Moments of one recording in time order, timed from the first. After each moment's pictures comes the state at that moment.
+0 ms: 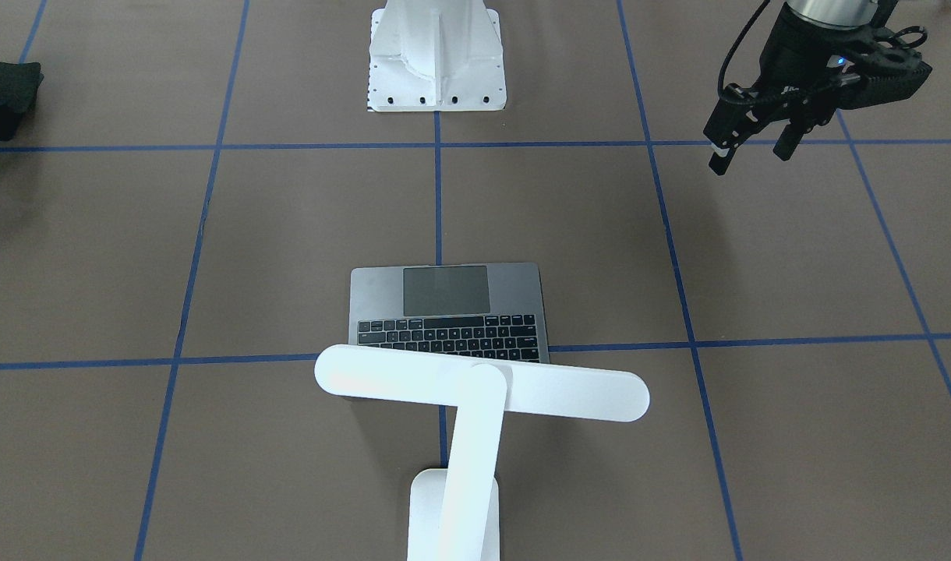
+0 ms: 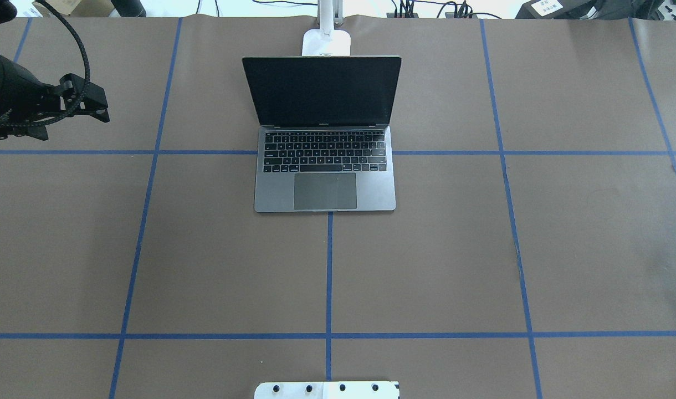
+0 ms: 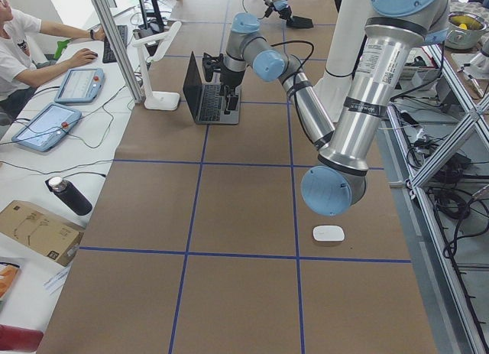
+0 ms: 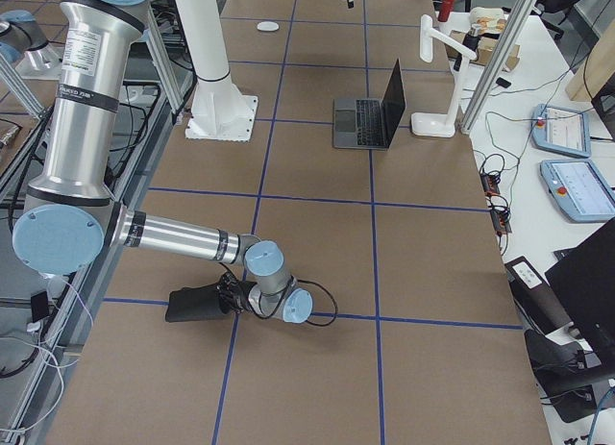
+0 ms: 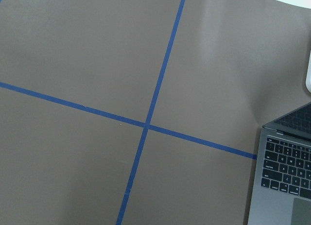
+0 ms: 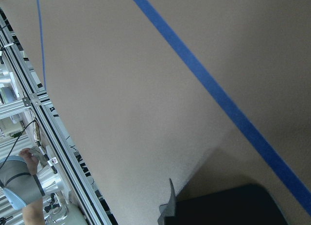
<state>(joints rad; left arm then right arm) -0.96 -1.88 -2.25 -1.35 -1.99 -1.19 1.07 -1.79 1.49 -2.39 2.71 -1.48</state>
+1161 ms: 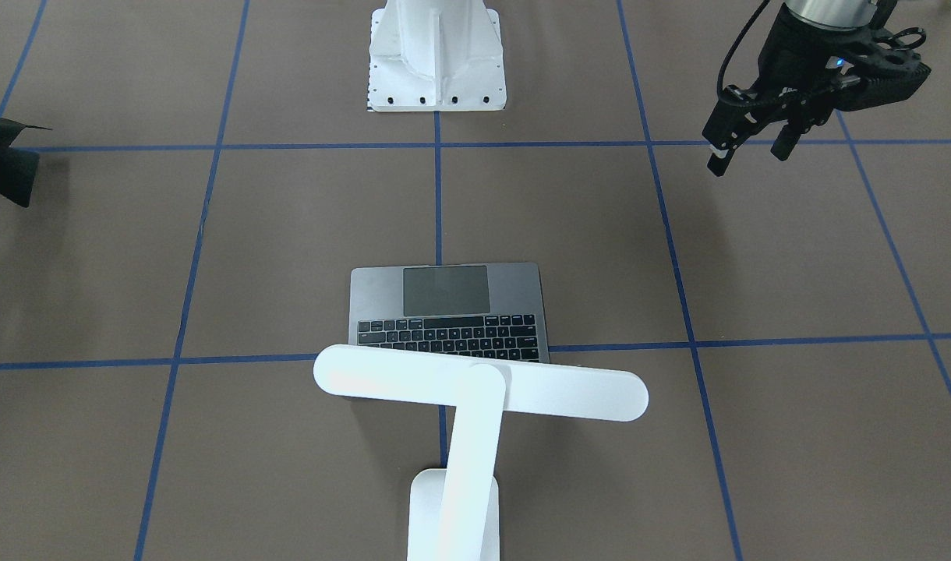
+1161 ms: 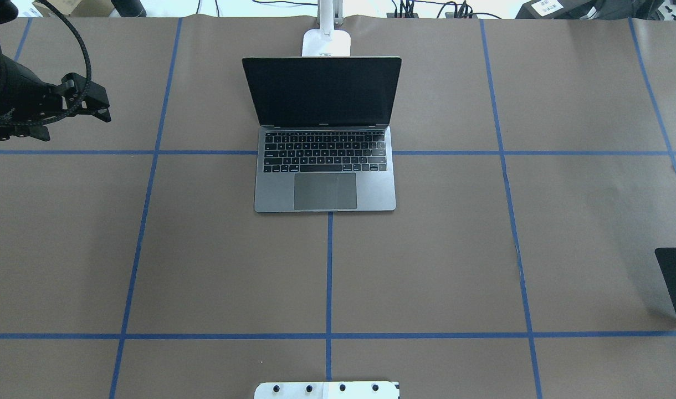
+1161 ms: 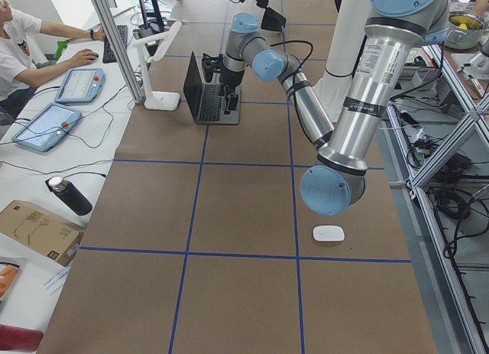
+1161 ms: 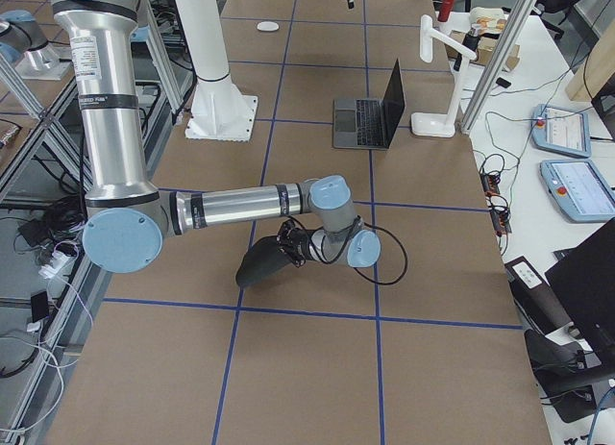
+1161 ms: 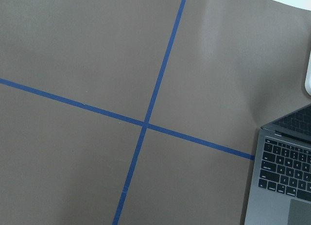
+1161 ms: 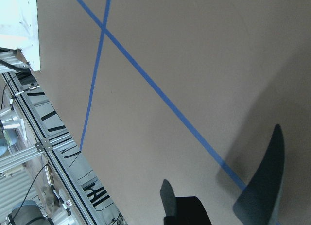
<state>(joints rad) -0.96 -1.88 -2.24 -1.35 -2.00 -1.20 1.32 -1.44 1.58 -2.87 2.65 -1.45</state>
